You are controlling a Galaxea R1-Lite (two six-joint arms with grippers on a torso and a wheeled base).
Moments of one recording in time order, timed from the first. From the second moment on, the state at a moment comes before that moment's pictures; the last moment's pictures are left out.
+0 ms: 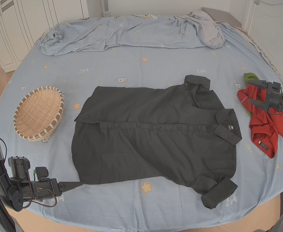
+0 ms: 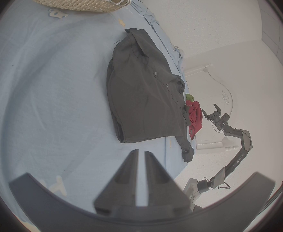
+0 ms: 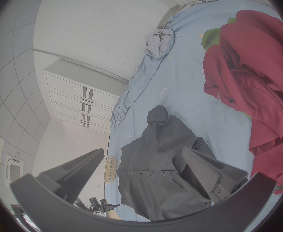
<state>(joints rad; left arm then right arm) 0.15 2.02 -0.02 -1.27 -0.90 -0.37 -0.30 1.89 -1.16 -0.47 0.97 0.73</state>
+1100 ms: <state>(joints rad) 0.07 2.13 -0.23 -1.28 -0.89 -0.57 -0.31 1.90 -1.16 -0.47 0.97 0.73</state>
